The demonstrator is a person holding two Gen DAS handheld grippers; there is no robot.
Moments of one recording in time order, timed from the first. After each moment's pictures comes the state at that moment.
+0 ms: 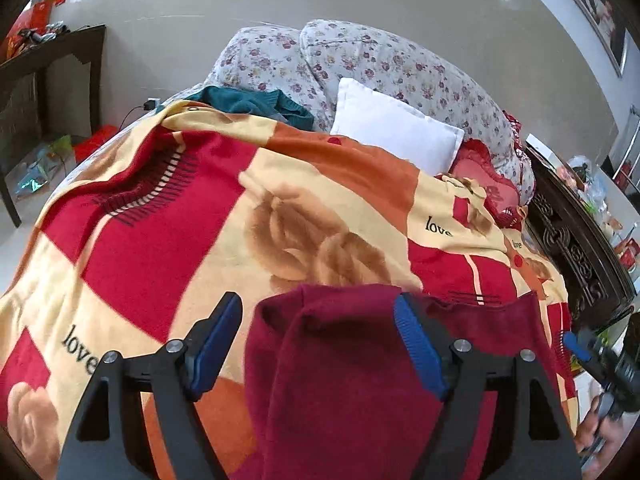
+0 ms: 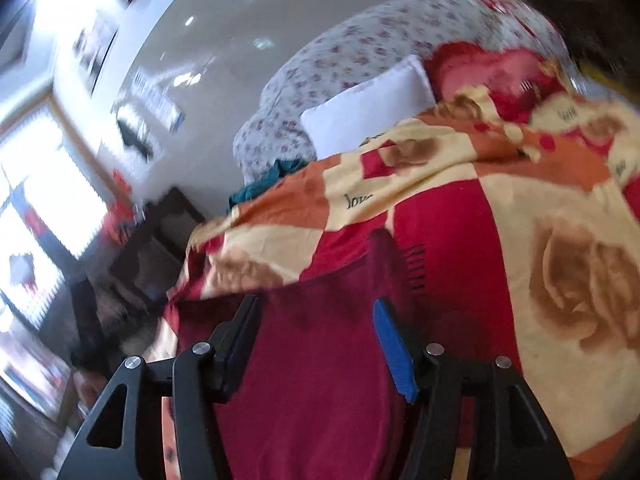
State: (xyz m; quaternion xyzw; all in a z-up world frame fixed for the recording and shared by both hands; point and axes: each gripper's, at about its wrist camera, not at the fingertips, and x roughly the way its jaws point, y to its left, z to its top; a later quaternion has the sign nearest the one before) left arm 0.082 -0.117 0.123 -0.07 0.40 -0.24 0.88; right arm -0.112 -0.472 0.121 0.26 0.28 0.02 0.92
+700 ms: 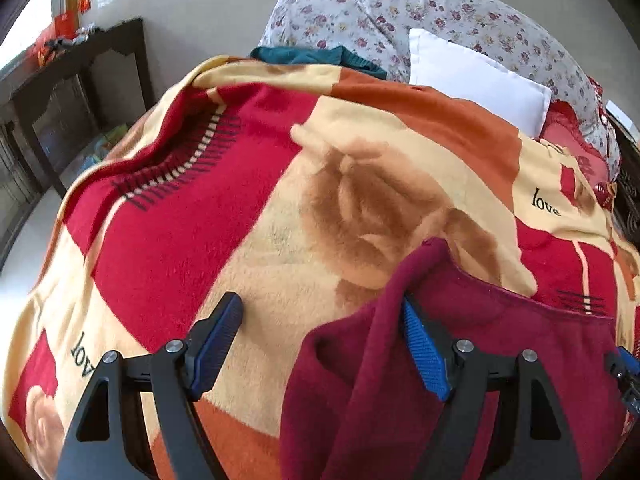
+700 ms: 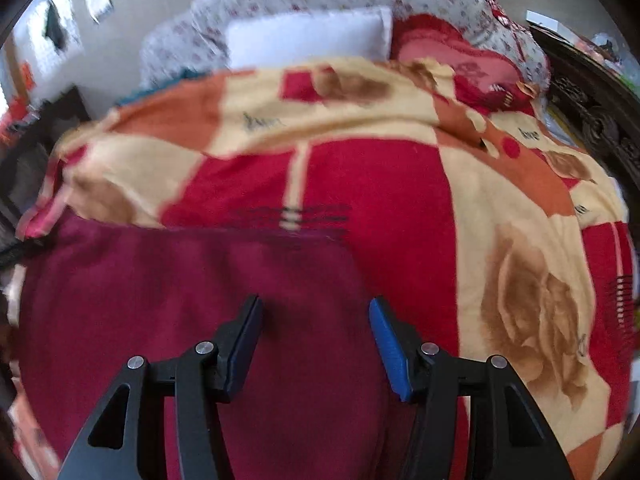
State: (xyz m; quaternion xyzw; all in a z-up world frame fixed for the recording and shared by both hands) left arm 0.139 -0.151 0.064 0.02 0.45 -0.11 0.89; right arm -0.026 -0.484 0.044 0.12 0.46 -0.15 0.87
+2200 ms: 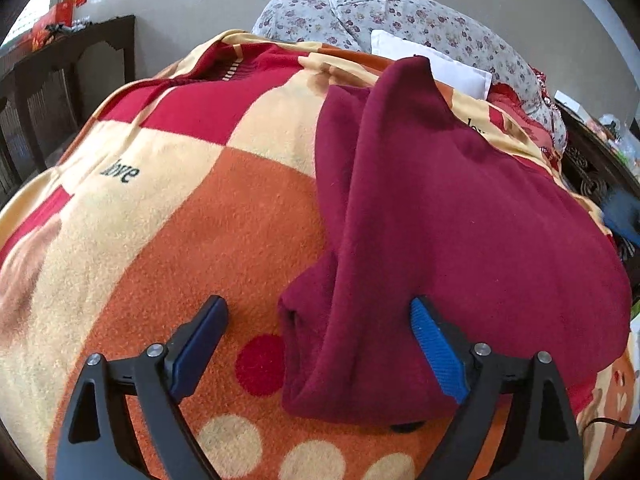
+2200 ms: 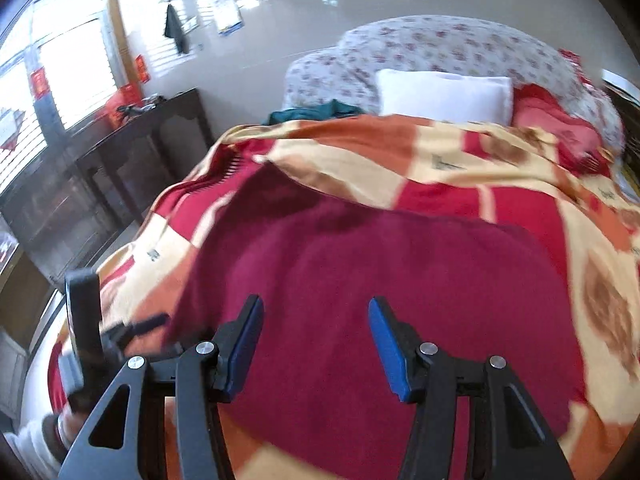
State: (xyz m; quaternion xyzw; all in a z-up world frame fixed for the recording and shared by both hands) left arm -0.017 -0.080 0.018 -0.02 0.42 -0.19 0.89; right arm -0.065 -0.300 0.107 0.09 0.35 0.04 0.93
